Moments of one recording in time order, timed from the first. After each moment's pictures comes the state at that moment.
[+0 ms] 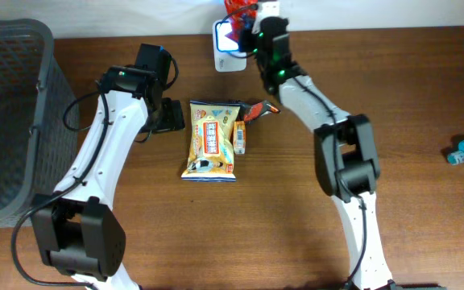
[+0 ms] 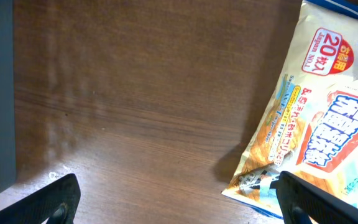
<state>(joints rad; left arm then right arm) -0.21 1.86 1.68 -1.21 -0.21 -0.39 0.29 2.49 2.02 0.25 0.01 0.27</state>
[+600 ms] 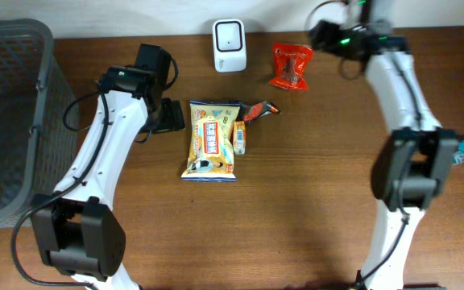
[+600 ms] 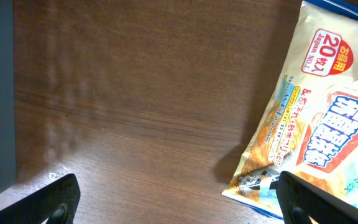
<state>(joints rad) -0.21 1.86 1.68 -1.21 -0.21 -0.39 0.01 2.29 2.02 -0.52 -0.27 0.26</state>
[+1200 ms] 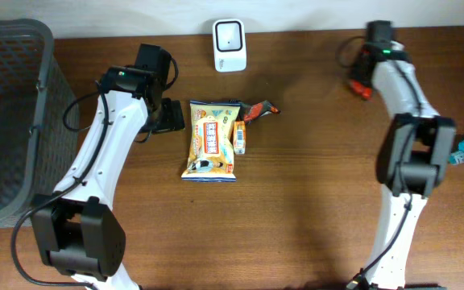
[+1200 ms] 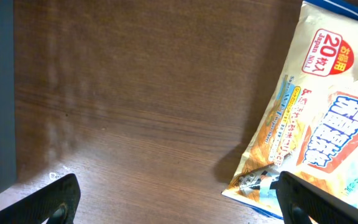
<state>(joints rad) -0.21 1.86 1.68 -1.21 -0.21 -0.39 -0.16 2.43 2.03 -0.67 0.26 0.44</state>
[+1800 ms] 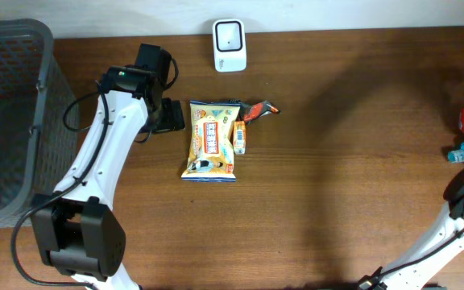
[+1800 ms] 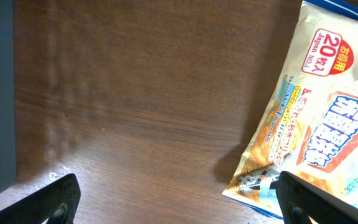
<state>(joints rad) -0.21 1.86 1.68 -1.21 -0.21 -0.39 -0.66 2.27 2.01 -0.79 0.23 0.33</state>
